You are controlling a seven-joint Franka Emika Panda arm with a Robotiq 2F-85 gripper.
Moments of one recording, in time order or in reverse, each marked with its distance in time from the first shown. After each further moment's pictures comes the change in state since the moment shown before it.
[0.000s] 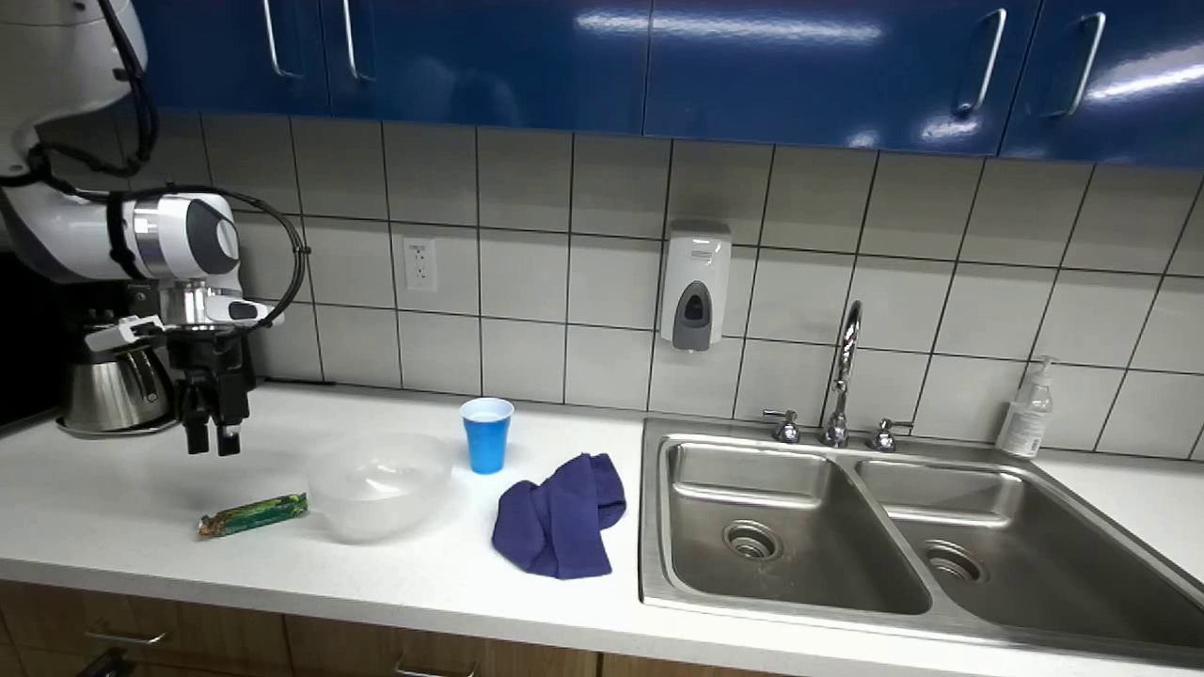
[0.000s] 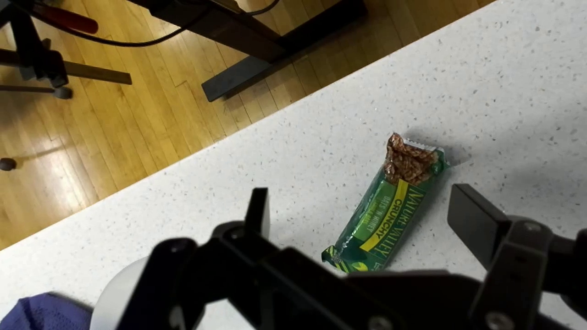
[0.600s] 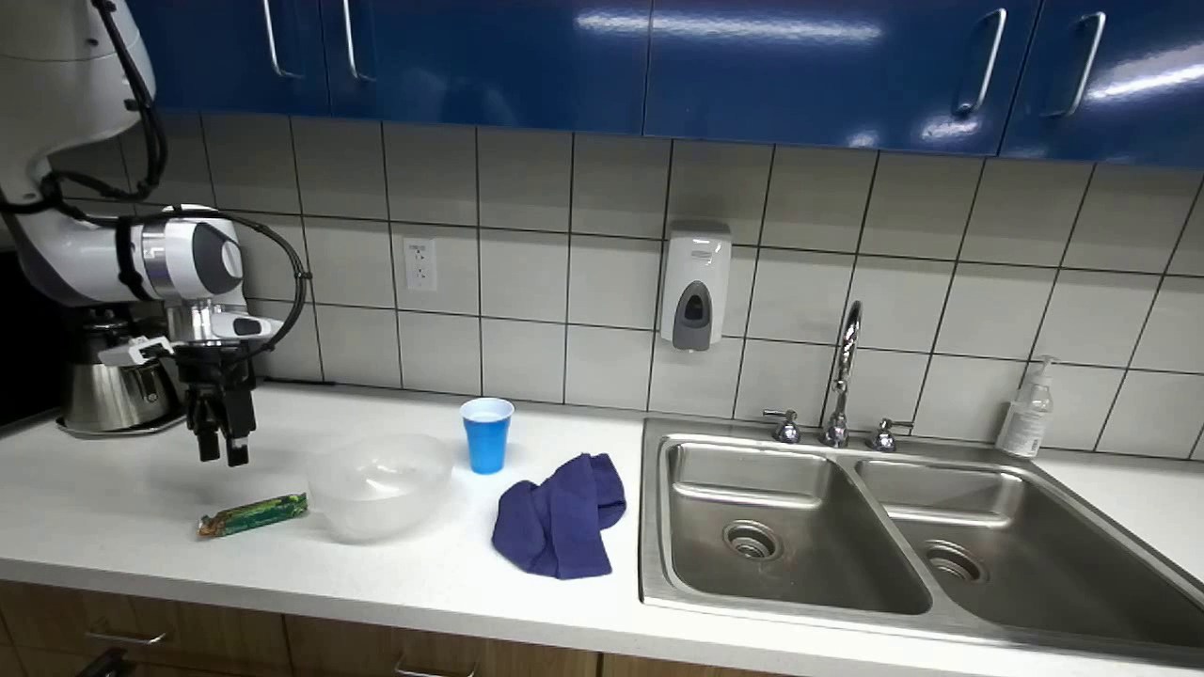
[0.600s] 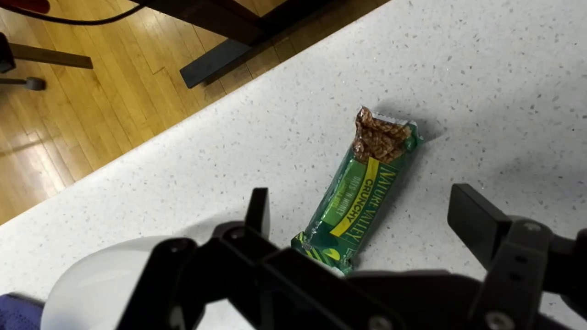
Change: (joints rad) arm 0.045 0.072 -0.045 0.042 0.000 0.087 0.027
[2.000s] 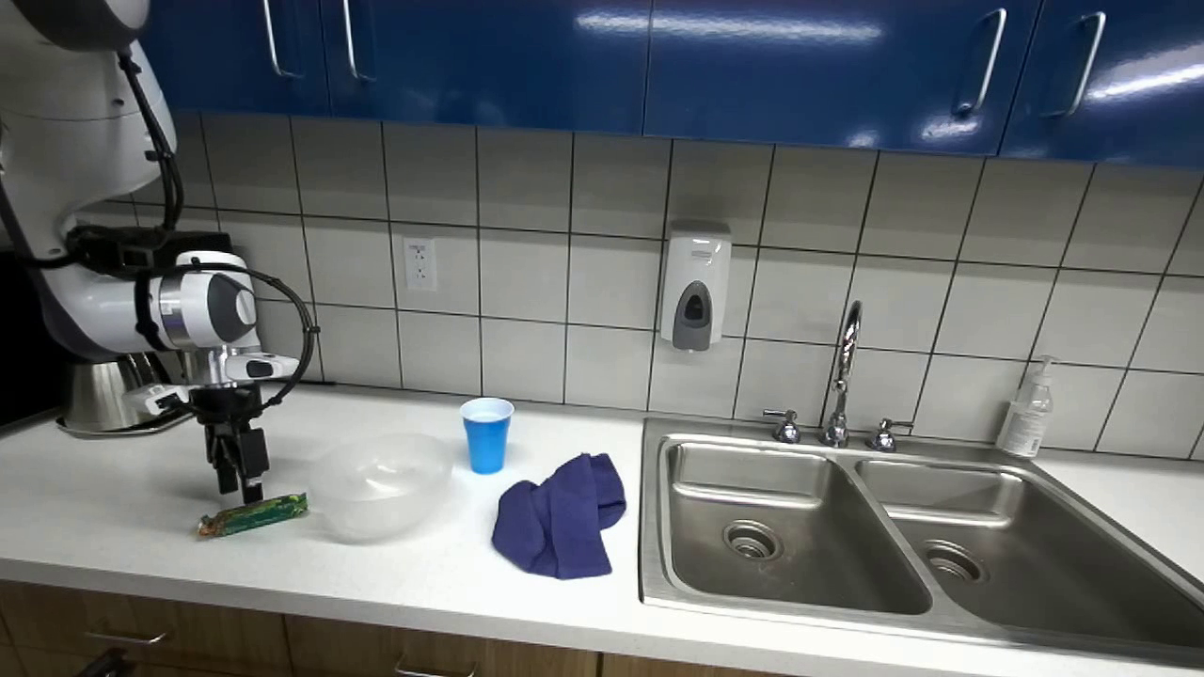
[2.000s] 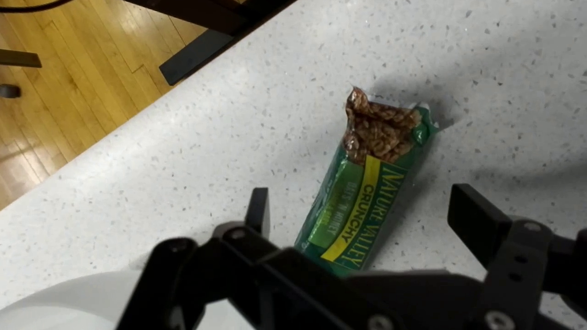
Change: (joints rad) arm 0.036 0.119 -0.058 0.007 0.012 0.151 0.035
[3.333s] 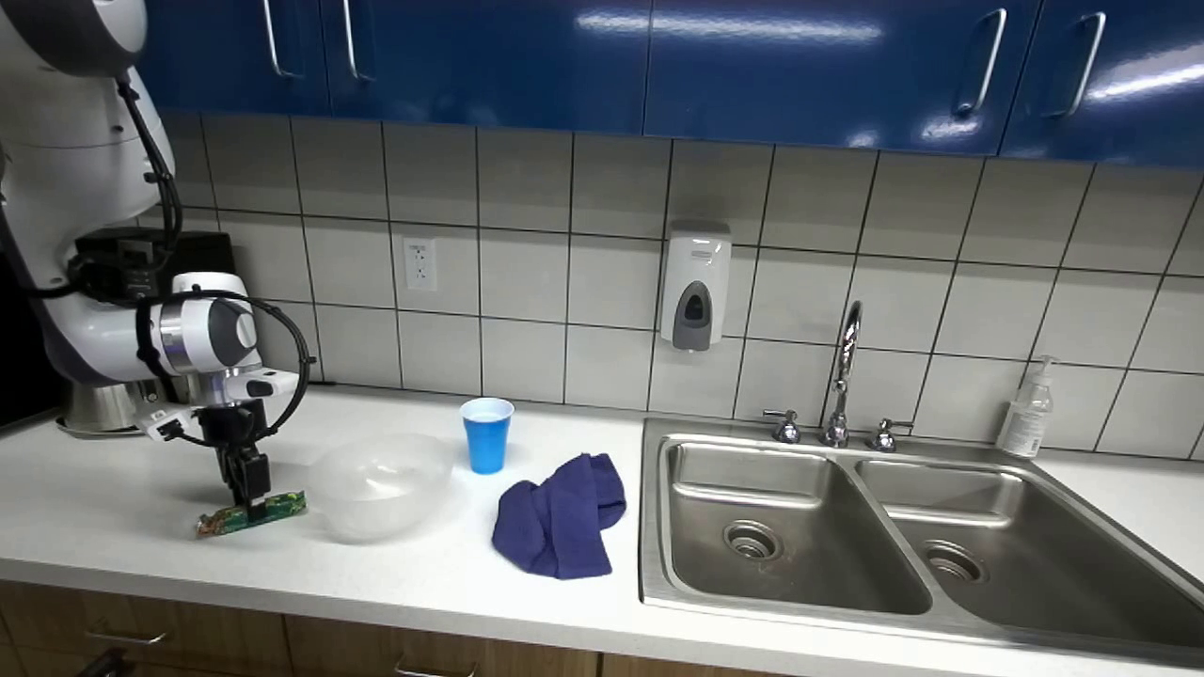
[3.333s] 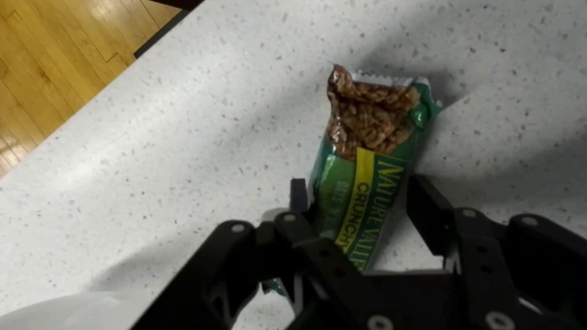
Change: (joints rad) arm 0.052 0.058 -0.053 0.000 0.000 0.126 0.060
